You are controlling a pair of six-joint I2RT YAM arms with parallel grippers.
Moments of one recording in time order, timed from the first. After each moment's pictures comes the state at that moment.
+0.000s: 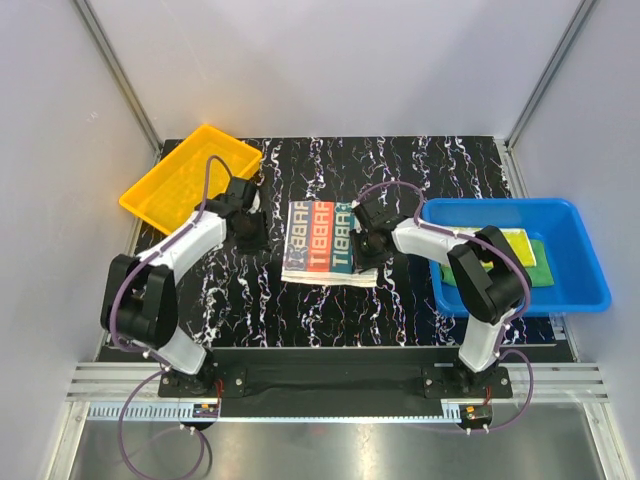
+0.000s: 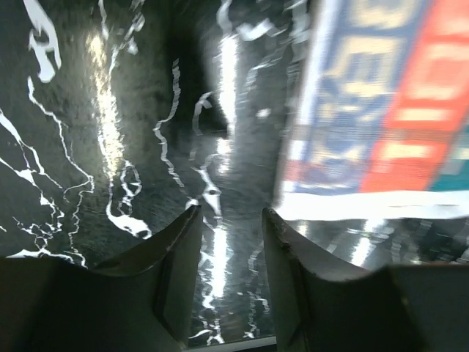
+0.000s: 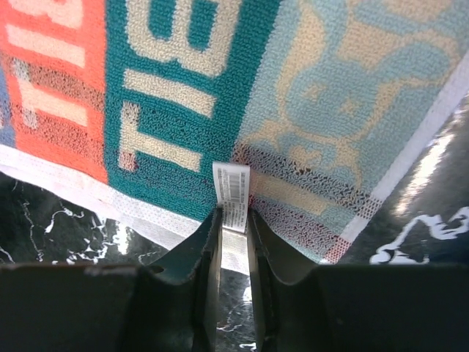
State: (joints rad) left arm -0.31 1.61 1.10 -0.68 0.08 -0.44; right arm 0.58 1.83 1.13 -0.44 -0.12 0.43
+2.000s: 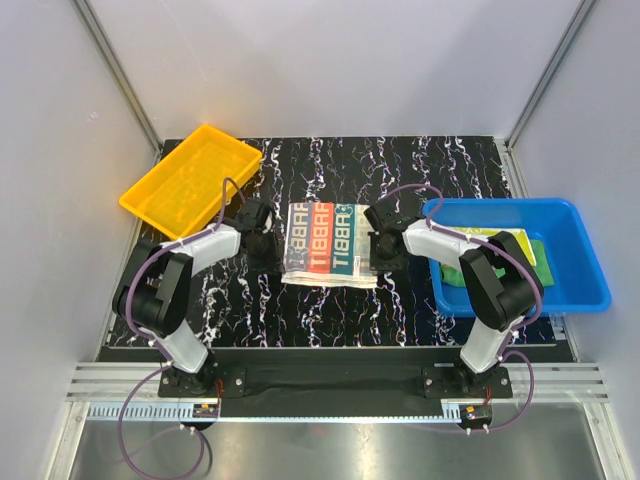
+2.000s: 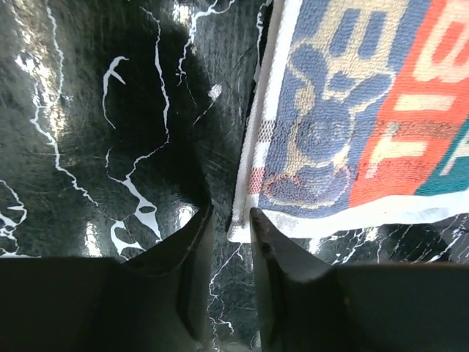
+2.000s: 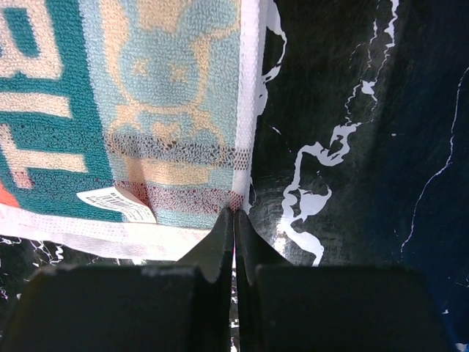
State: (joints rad) left arm -0.37 1.67 0.94 -0.47 0.19 -0.57; right arm 0.55 1.76 1.07 -0.54 0.05 0.57
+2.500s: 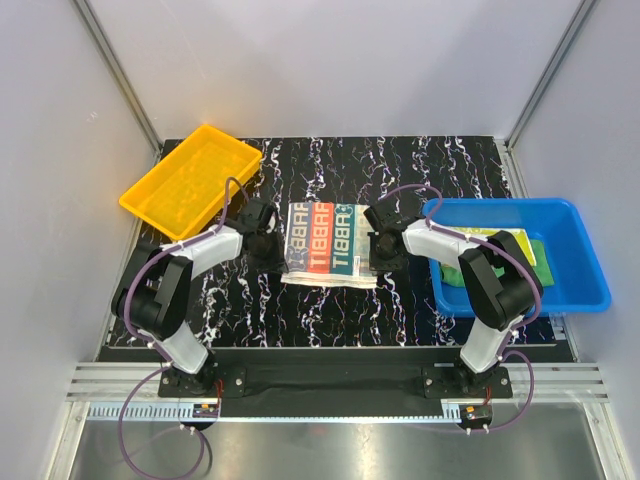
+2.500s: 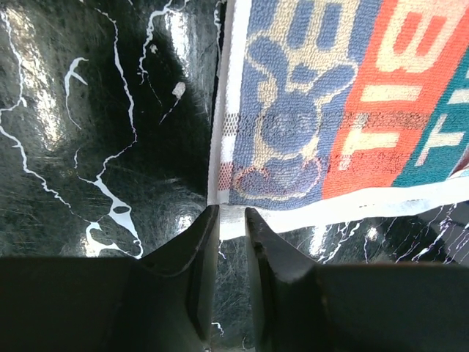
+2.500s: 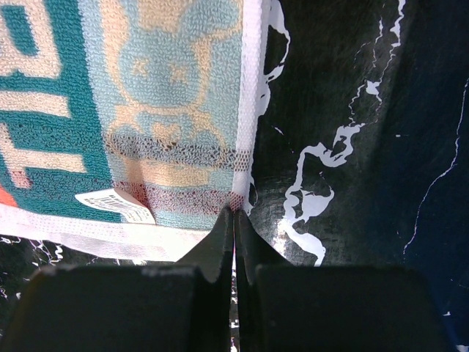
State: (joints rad) left arm -0.40 1.65 0.94 -0.44 0.19 -0.58; right arm 0.55 1.76 1.07 -0.54 0.04 0.56
